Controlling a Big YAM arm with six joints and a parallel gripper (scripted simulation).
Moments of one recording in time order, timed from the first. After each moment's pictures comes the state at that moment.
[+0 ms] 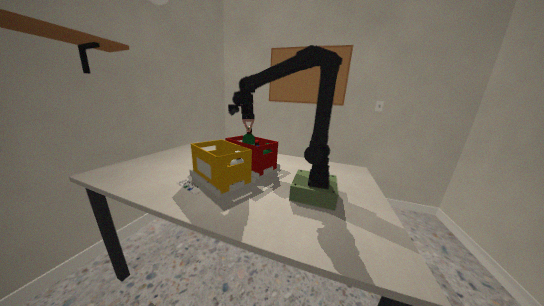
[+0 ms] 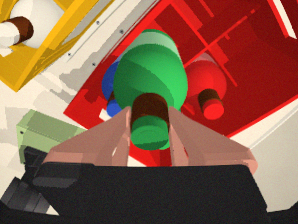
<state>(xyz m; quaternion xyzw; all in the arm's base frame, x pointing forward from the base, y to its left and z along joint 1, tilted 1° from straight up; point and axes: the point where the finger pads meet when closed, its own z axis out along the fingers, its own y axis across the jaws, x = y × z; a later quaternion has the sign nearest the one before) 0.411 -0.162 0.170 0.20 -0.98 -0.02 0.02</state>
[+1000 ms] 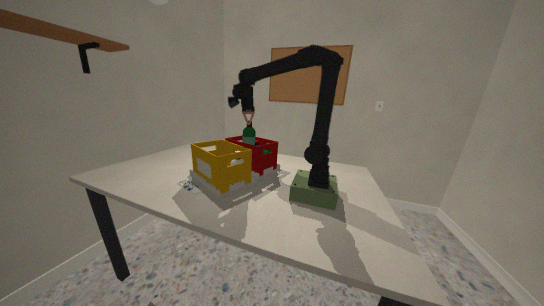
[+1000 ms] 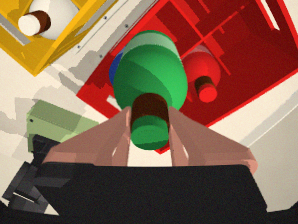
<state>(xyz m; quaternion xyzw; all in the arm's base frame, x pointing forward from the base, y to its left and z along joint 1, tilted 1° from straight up) 0.410 -0.162 0.210 0.20 -0.98 -0.02 0.02</state>
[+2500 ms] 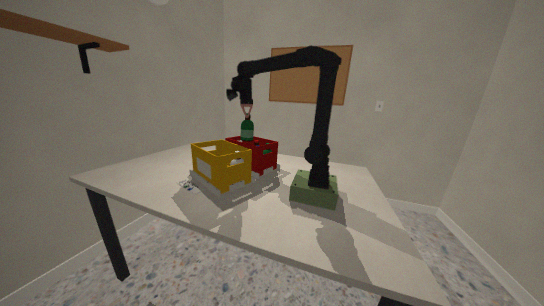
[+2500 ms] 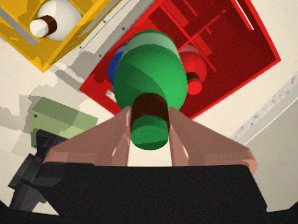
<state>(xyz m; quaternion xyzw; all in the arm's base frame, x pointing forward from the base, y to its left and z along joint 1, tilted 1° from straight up) 0.424 -0.170 0.249 0.20 -0.98 -0.02 0.02</state>
